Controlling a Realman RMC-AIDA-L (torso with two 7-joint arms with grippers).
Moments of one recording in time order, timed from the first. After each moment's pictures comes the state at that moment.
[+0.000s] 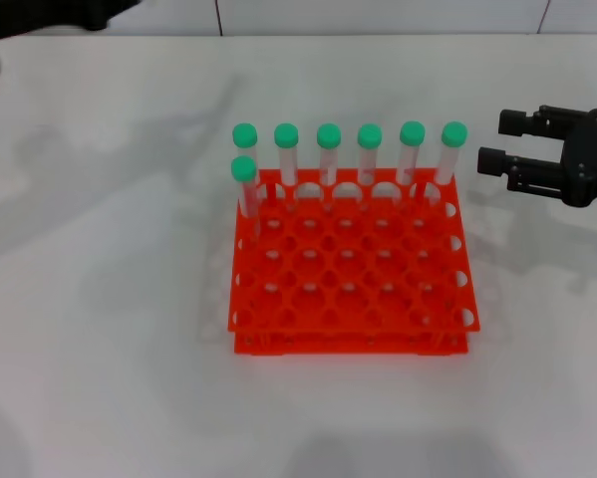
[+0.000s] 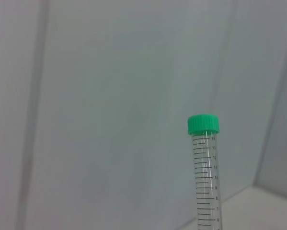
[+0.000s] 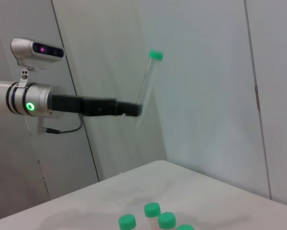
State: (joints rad) left arm -0.63 -2.00 0.64 0.84 1.83 1.44 -1.61; right arm 0.38 2.01 -0.99 -0.89 -1.59 -1.49 1.48
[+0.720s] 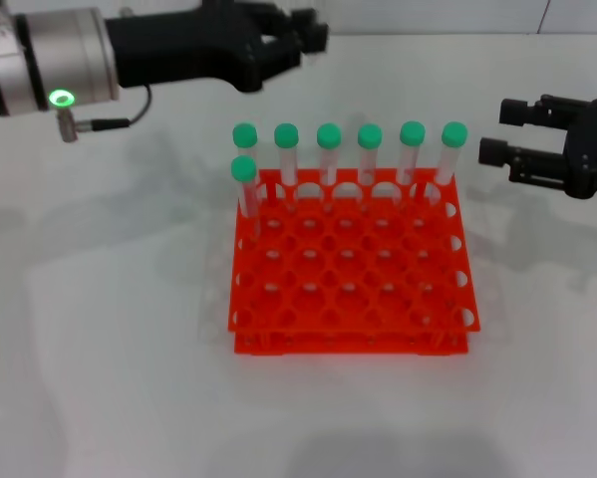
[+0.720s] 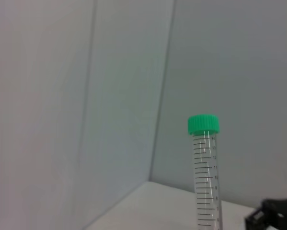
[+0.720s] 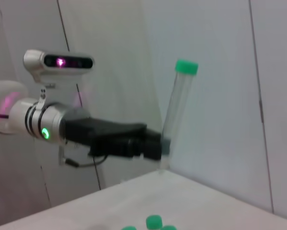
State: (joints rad) left arm -0.75 -2.05 0.81 0.64 1.77 1.46 -1.46; right arm 0.39 2.01 -0.97 -0.89 -1.58 -1.50 1.47
